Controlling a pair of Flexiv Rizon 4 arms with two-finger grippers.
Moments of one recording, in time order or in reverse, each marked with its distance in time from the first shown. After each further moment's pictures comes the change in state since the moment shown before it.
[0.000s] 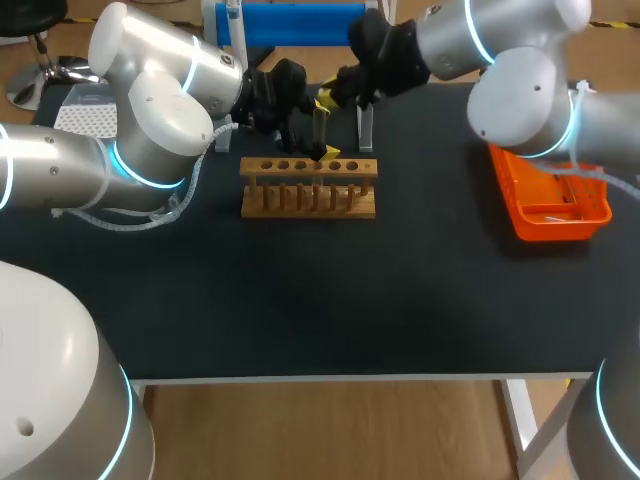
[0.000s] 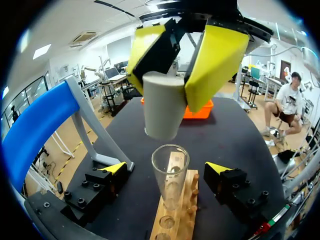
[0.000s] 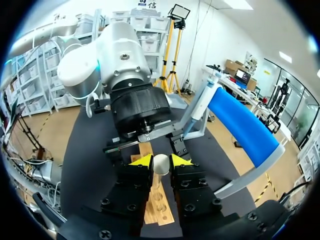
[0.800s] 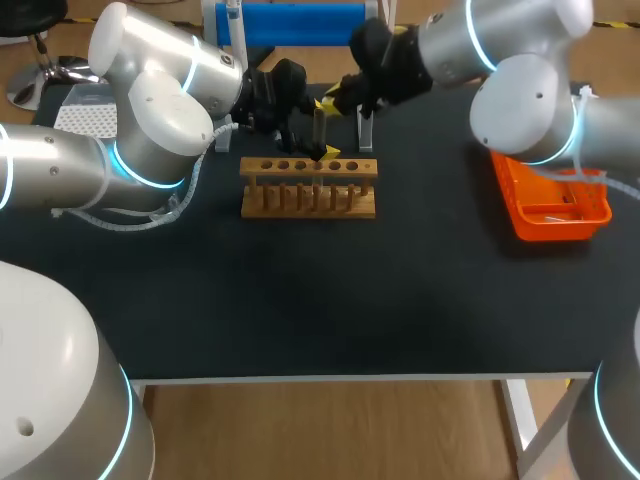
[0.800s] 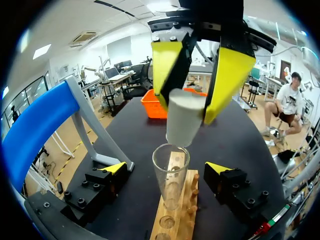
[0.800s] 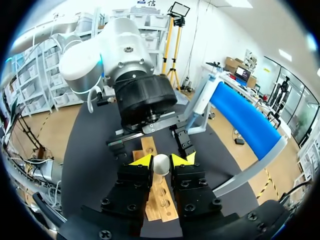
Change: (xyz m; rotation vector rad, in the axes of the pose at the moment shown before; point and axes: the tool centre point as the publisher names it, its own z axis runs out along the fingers) left arm 0.000 0.000 0.000 0.000 0.000 0.000; right arm 0.008 -0.012 0.000 0.020 -0.001 0.005
